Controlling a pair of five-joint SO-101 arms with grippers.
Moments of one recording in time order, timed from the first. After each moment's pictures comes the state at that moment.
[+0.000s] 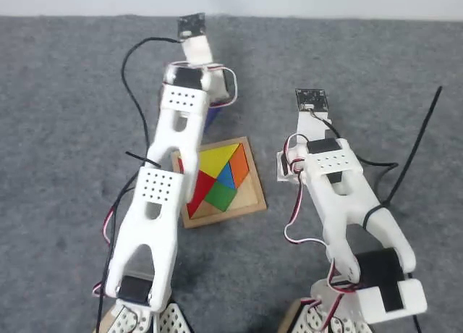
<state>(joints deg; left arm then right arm) 5.6 77.1 -83.4 78.8 25.8 -15.7 -6.2 37.1 51.4 -11.7</state>
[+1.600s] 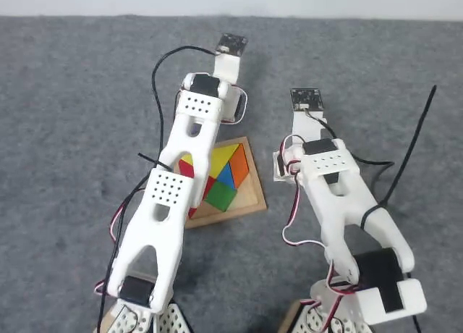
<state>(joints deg) 9.6 79.6 -83.1 87.4 2.6 -17.0 -6.2 37.1 50.5 -11.6</state>
